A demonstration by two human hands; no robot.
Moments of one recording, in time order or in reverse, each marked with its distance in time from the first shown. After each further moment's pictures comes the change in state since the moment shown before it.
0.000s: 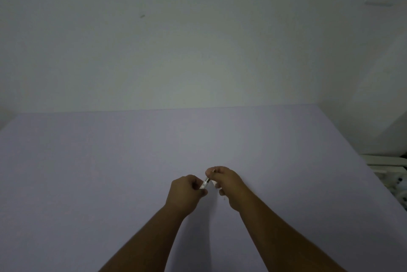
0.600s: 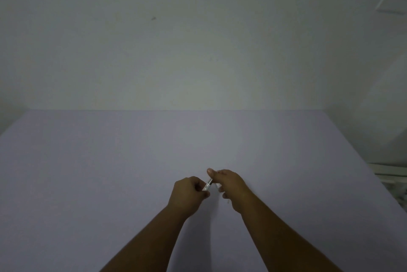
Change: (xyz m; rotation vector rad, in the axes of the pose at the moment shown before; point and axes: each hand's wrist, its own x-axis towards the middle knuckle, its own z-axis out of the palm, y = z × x) left_hand 0.000 -0.003 -0.005 0.015 0.007 0.014; right_hand 0.006 -0.001 0.006 -0.081 0.021 0.035
